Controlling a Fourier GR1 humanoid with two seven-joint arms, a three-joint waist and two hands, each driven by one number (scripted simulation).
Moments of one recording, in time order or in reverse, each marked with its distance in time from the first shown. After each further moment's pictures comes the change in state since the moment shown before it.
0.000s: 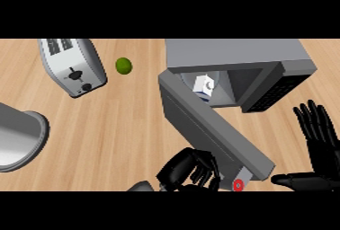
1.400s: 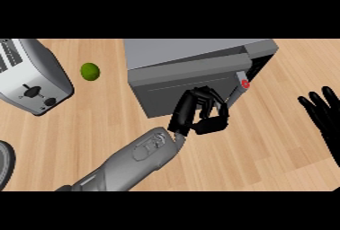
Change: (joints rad) left arm -0.491 -0.008 0.024 0.275 0.568 0.462 -0.122; right arm -0.065 -0.143 0.048 -0.257 -0.343 0.238 0.250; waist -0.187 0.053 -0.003
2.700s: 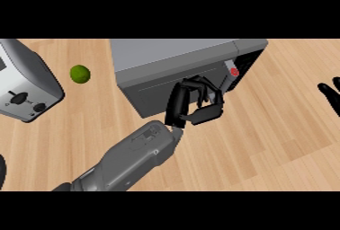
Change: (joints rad) left arm -0.019 0.000 0.053 0.039 0.247 0.007 -0.274; right arm -0.081 -0.096 -0.033 -0.063 -0.187 -0.008 0.126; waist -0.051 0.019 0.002
